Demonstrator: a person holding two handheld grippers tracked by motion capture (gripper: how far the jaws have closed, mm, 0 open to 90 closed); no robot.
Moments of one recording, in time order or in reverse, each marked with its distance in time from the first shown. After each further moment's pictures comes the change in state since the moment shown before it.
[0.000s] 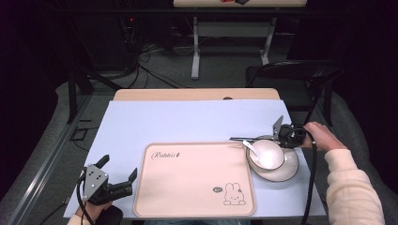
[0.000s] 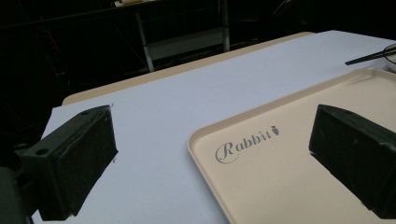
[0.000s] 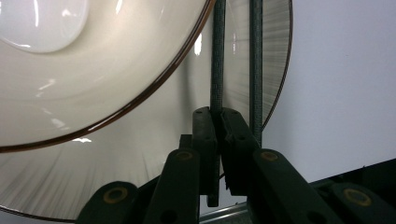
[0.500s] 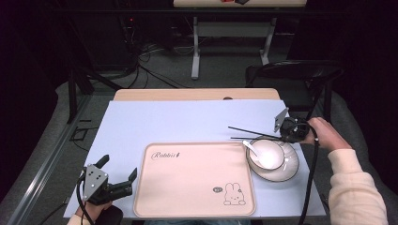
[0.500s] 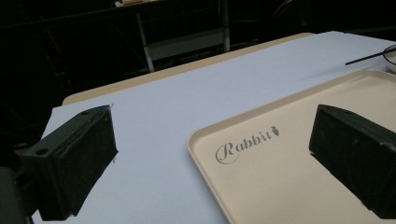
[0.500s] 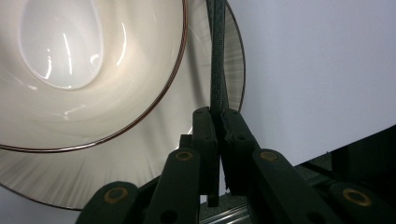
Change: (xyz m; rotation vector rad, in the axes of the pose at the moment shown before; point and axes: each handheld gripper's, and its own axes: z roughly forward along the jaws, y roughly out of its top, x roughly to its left) left arm 0.000 0.000 0.000 0.000 0.000 -0.001; right arm 0.000 0.008 -0.037 -0.060 -0.058 0.074
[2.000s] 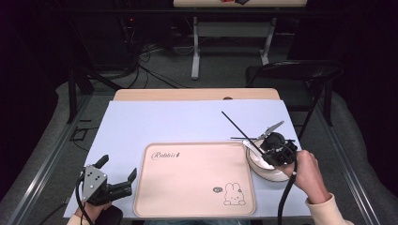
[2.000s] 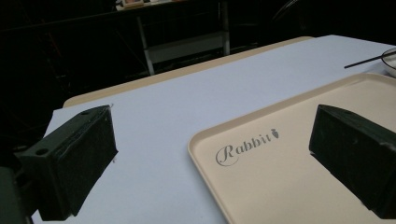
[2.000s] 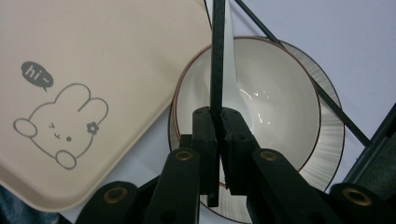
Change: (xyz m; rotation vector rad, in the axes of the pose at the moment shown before) left arm 0.001 -0.001 -0.002 -0.016 0.003 -0.006; right arm 0.111 0.063 -0.054 -0.112 -0.085 0.609
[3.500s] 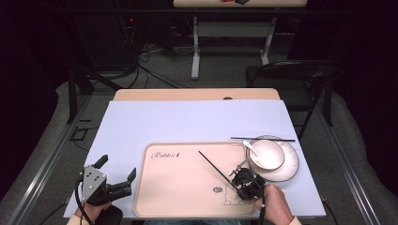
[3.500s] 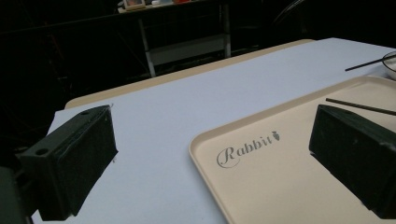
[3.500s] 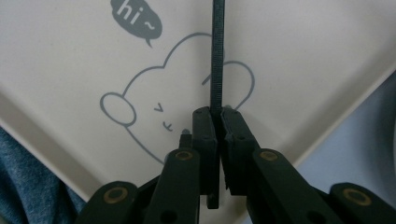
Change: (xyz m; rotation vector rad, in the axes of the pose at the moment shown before) left arm 0.000 0.000 -0.001 -0.010 0.004 -0.001; right arm 0.093 -0.027 0.077 0.134 0.172 -0.004
